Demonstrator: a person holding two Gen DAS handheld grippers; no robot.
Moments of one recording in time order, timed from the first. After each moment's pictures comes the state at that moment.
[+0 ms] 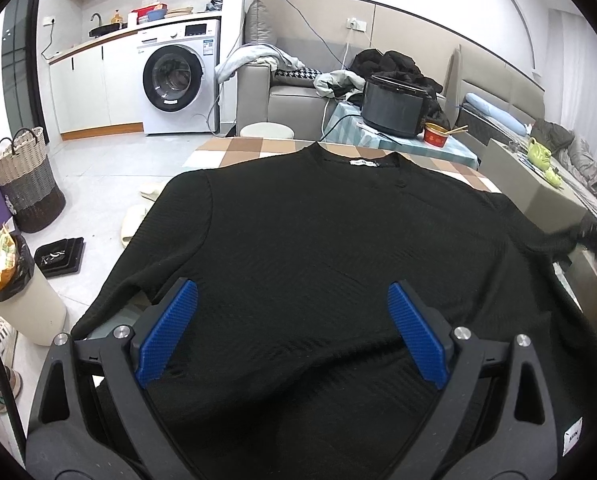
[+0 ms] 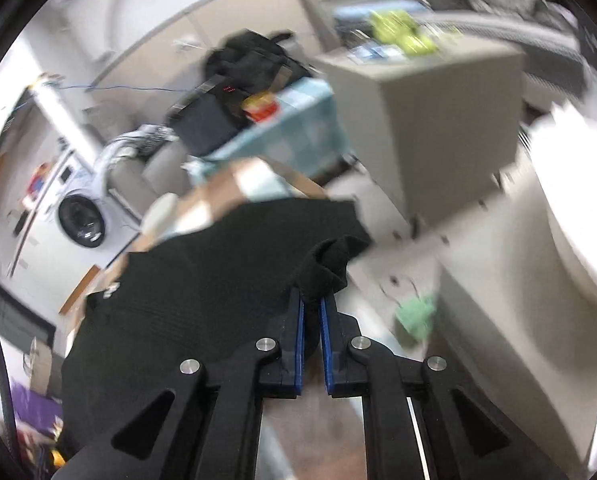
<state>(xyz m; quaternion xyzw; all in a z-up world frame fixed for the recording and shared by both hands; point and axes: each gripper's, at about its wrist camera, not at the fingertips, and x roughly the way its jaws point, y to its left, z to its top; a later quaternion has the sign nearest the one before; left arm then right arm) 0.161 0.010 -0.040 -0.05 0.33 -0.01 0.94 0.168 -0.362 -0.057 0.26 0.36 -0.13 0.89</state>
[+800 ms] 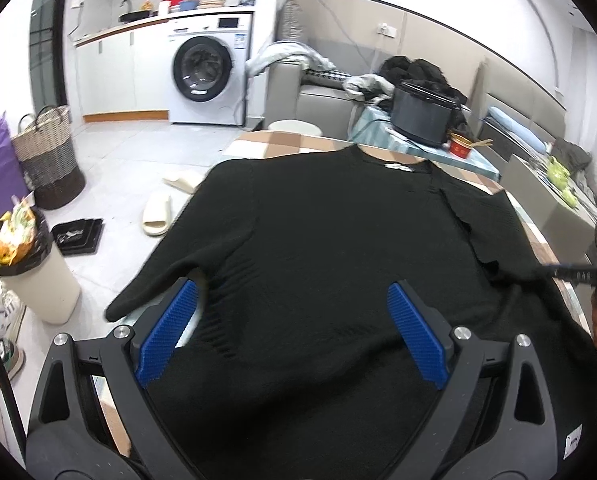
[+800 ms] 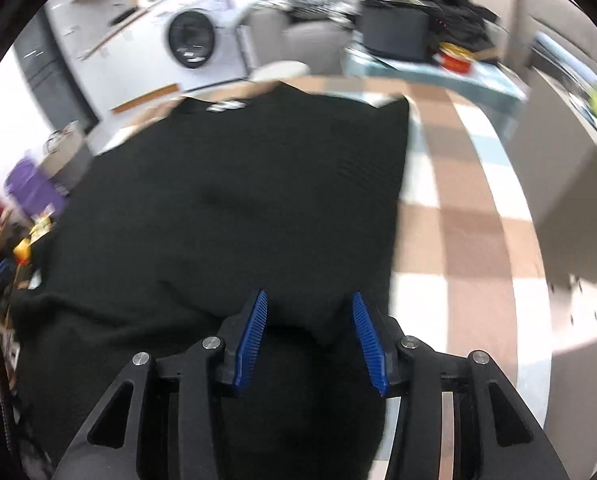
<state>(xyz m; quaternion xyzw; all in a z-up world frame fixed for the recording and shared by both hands) 0.140 0.055 -0.050 -0.09 0.33 0.05 0.94 0.218 -0.208 -0.088 0.03 0.50 0.08 0.86</state>
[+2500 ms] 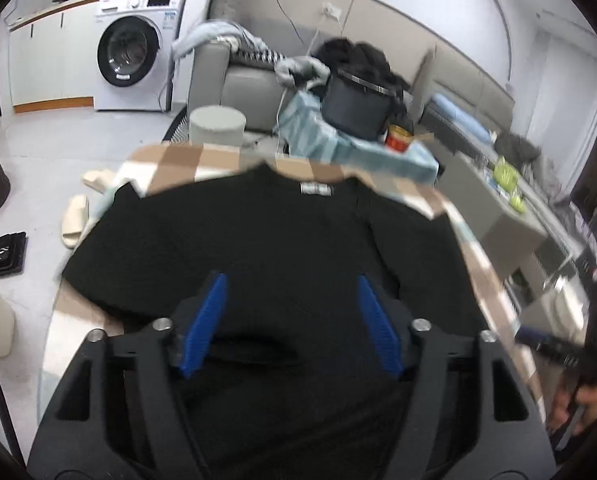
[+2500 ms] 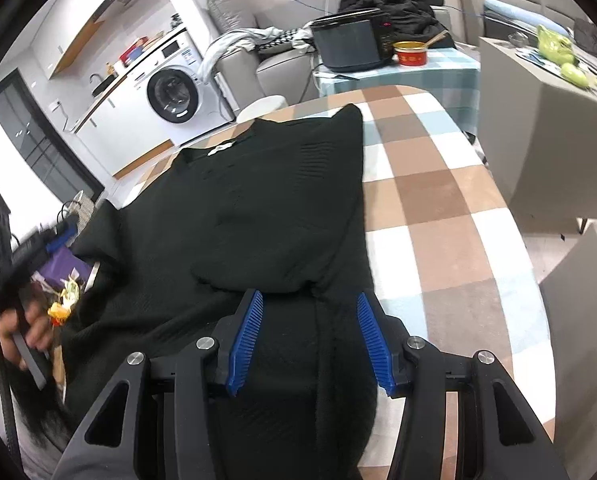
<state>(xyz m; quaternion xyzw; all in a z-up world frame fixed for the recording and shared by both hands) 0.256 0.009 0.000 -0.11 0.37 -0.09 0.92 0.158 -0.239 -0.055 0.15 0.45 0.06 0.88</state>
